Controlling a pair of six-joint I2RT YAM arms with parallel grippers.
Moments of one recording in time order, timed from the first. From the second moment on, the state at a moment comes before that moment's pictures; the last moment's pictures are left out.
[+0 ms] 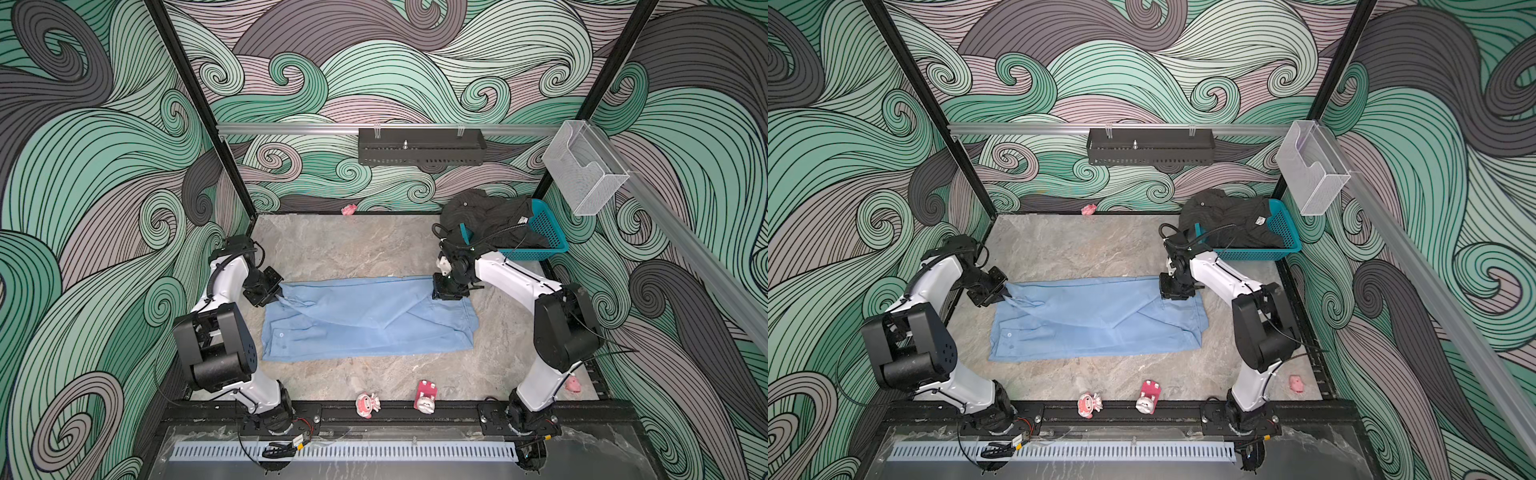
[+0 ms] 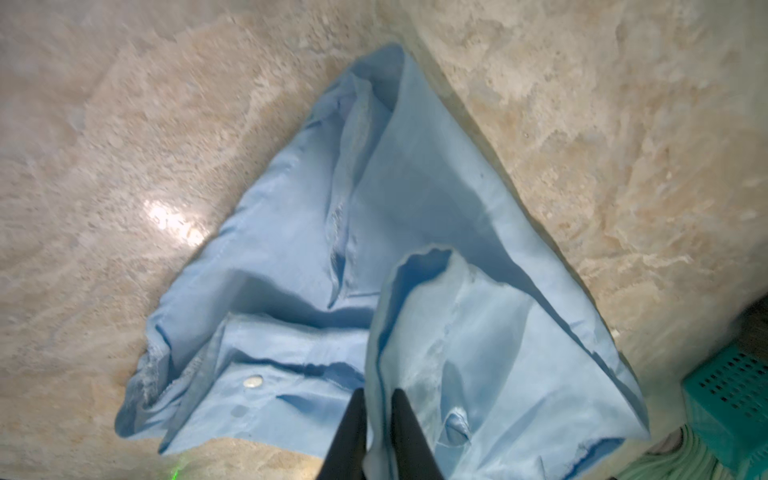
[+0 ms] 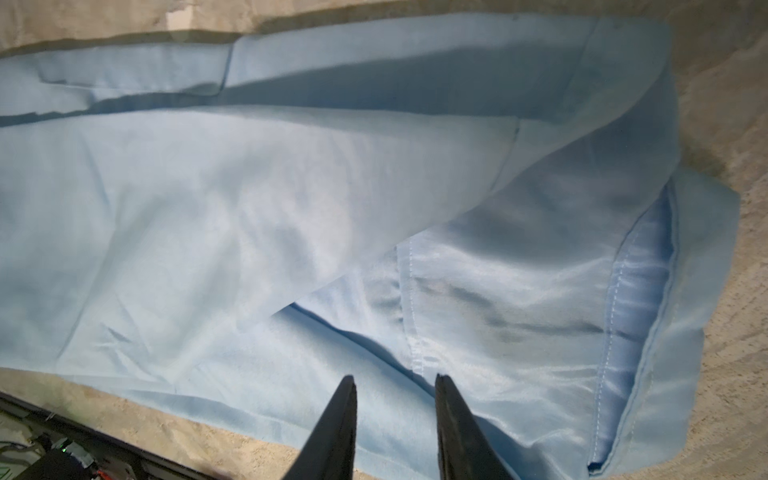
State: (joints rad) left arm 0.32 1.60 1.23 -1.08 0.23 -0.52; right arm 0.41 1.77 1.29 -0.89 -0.20 0.37
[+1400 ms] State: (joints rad) left arm -0.09 1.77 1.08 -1.08 0.55 -0.48; right arm 0.43 2.50 2.32 -1.02 -0.07 0.22
